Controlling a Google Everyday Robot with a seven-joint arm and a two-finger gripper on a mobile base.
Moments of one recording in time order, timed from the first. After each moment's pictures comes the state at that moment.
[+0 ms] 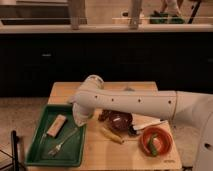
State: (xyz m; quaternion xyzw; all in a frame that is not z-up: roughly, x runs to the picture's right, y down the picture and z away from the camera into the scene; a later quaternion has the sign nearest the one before) arm -0.128 0.165 0.700 -0.25 -0.27 -0.31 0.88
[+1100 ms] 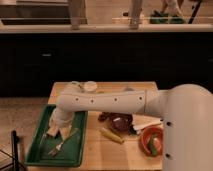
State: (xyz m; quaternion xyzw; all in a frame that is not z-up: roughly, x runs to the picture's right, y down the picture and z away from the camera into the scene) arm -0.238 0.200 0.703 -0.25 -0.36 -0.32 0.84
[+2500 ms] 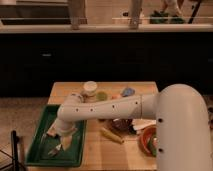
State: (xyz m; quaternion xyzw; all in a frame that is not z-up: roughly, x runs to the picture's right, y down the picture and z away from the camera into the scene) arm -0.238 0.255 0.729 -0.30 -0.34 -0.27 0.85
